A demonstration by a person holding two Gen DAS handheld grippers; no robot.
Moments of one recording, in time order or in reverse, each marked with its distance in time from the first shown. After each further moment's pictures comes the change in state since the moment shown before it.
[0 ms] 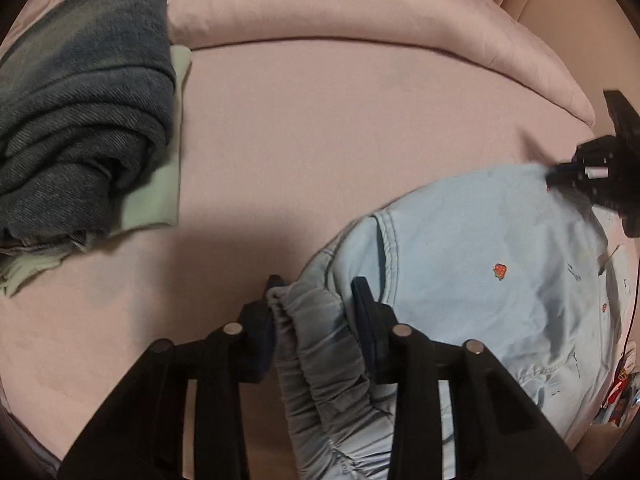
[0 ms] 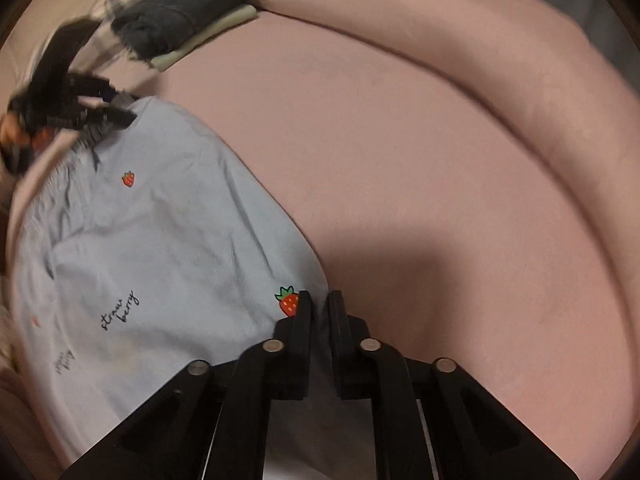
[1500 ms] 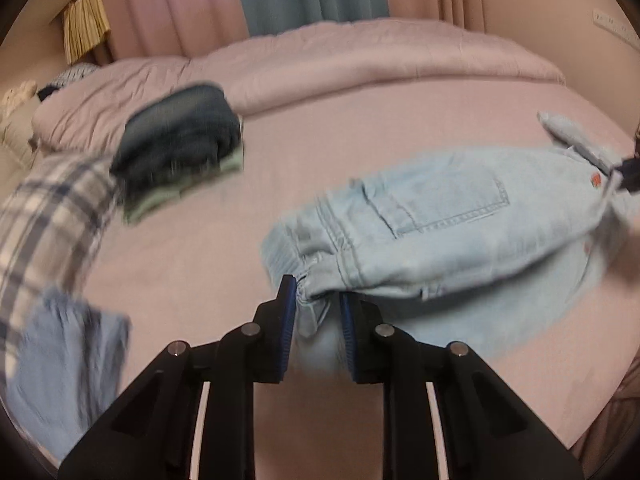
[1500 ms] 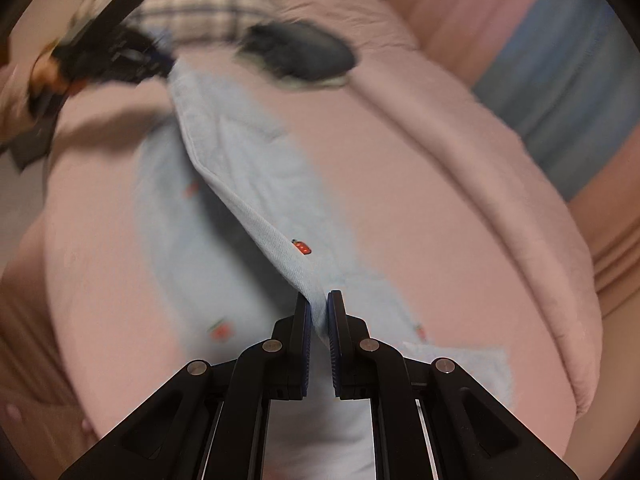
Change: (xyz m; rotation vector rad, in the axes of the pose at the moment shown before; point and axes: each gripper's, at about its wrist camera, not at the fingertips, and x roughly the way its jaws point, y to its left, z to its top) left arm -0.126 -0.105 -0.235 0.168 -0.308 0.275; right arm -0.164 0.240 -0.201 -0.202 -0.194 -0.301
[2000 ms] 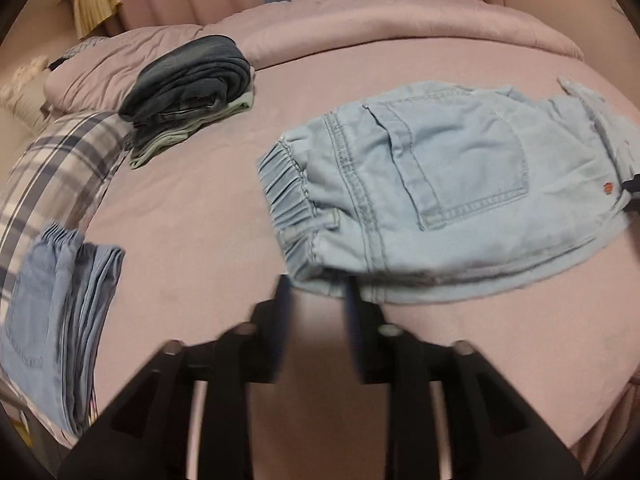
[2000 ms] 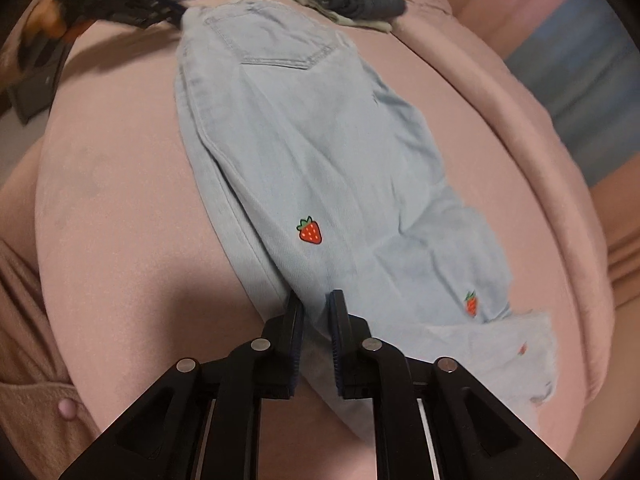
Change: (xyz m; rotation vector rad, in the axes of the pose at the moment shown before) left arm 0.015 -0.005 -0.036 -0.049 0.082 0.062; right arm 0.034 0.052 -0.046 -0.008 0.123 0.017
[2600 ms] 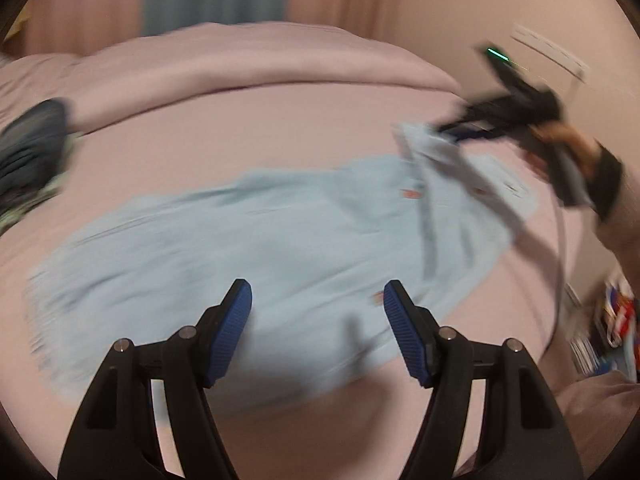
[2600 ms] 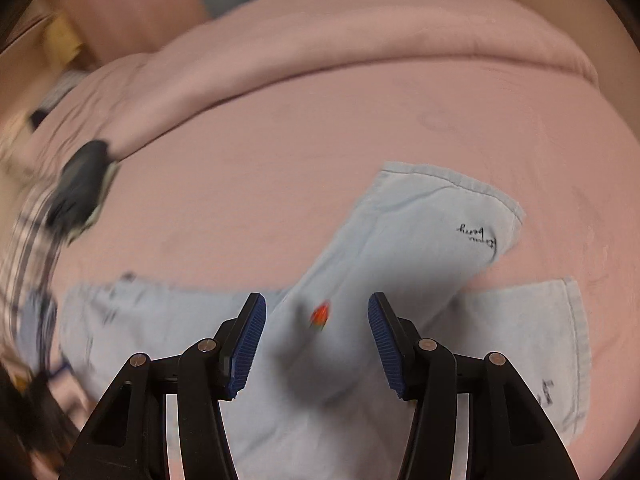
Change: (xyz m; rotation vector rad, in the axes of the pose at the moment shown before) left arm -0.022 -0.174 0.083 0.082 -0.092 -0.531; right arm 0.000 -0.264 -0.084 1.134 0.006 0.076
